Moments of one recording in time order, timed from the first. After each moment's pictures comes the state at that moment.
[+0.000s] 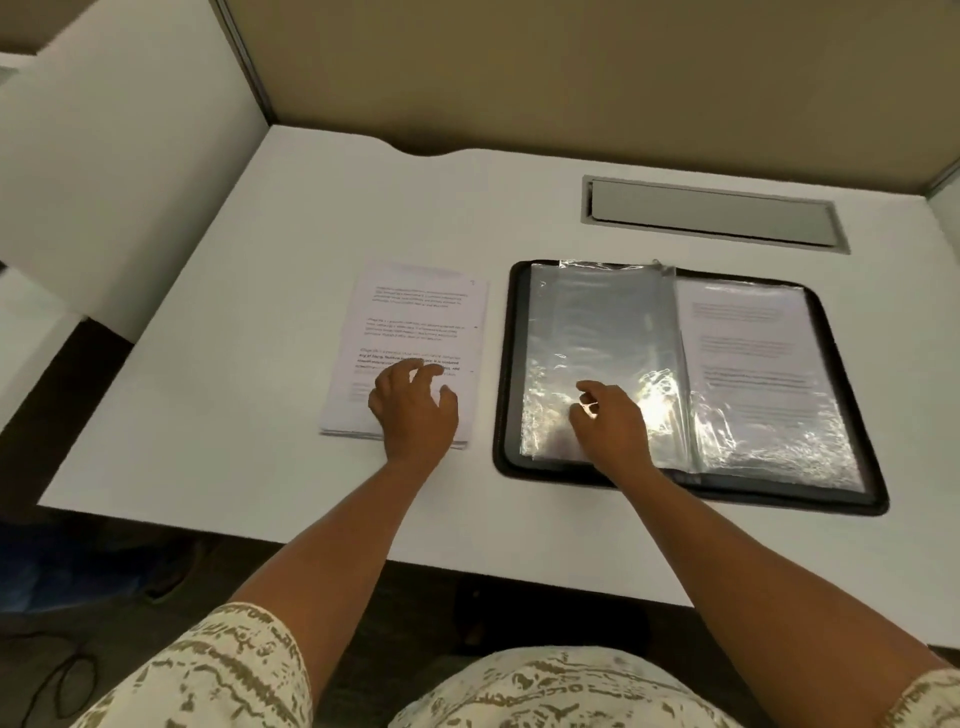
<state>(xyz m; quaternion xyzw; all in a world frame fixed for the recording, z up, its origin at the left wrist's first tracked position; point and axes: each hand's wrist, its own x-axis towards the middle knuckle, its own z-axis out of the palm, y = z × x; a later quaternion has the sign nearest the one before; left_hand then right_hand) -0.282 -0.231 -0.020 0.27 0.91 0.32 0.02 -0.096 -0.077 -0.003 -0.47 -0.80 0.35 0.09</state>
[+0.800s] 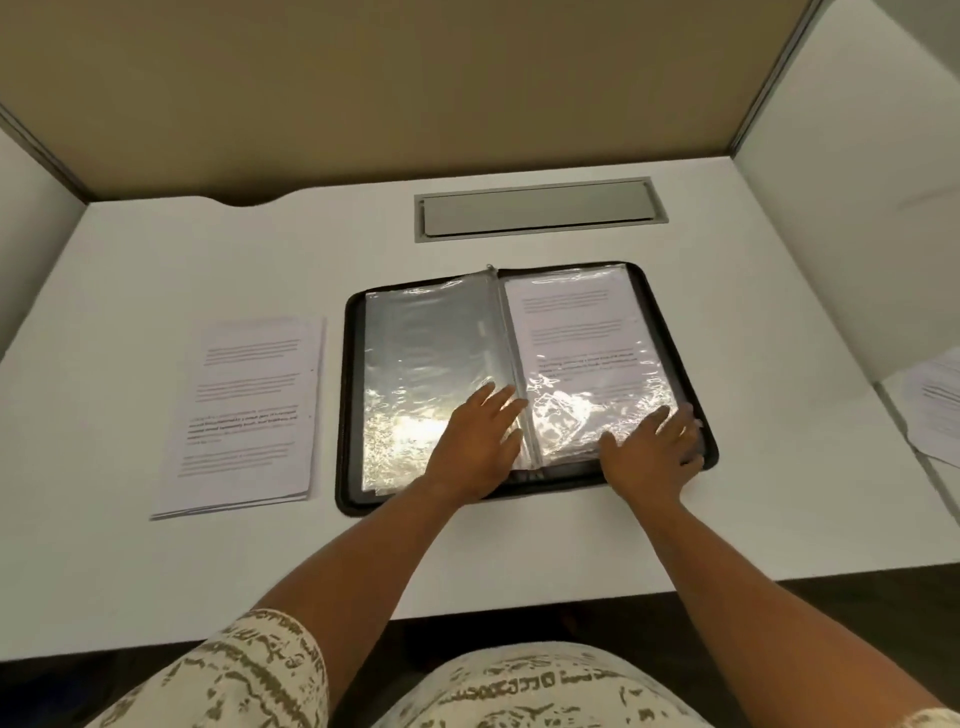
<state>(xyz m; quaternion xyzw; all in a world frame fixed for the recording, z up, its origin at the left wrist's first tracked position) -0.095 -0.072 -0.011 0.67 0.70 0.21 0.13 0.109 0.024 -0.019 -0.72 -0.67 0.17 -0.03</state>
